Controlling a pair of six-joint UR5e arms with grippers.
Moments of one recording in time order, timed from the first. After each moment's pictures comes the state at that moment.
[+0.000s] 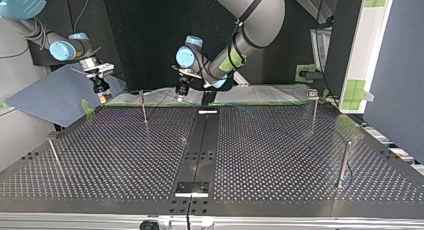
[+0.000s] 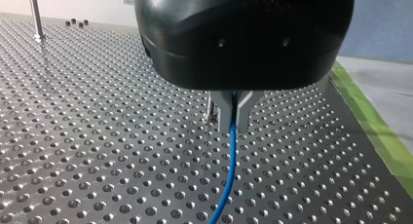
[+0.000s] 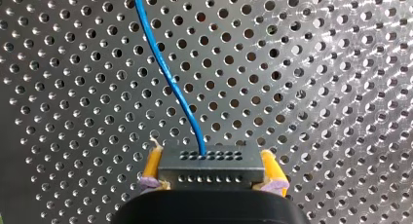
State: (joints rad) left arm -0.70 -2.71 -1.20 -2.44 -1.94 -1.65; right arm 1.45 -0.58 1.55 -0.97 0.80 1.73
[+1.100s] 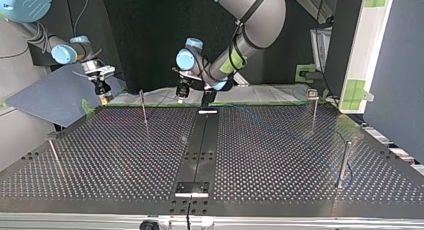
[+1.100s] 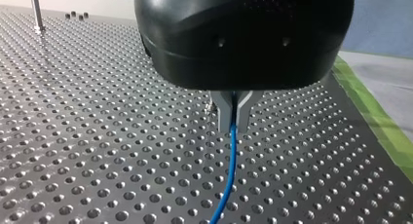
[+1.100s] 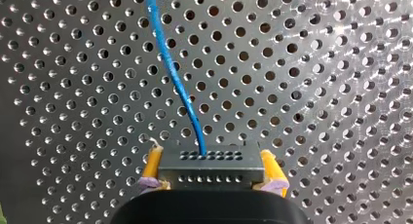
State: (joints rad) left arm -0.69 -2.71 -1.17 -2.47 -1.94 -1.66; right arm 1.46 -0.54 1.49 -0.93 0.81 1.73
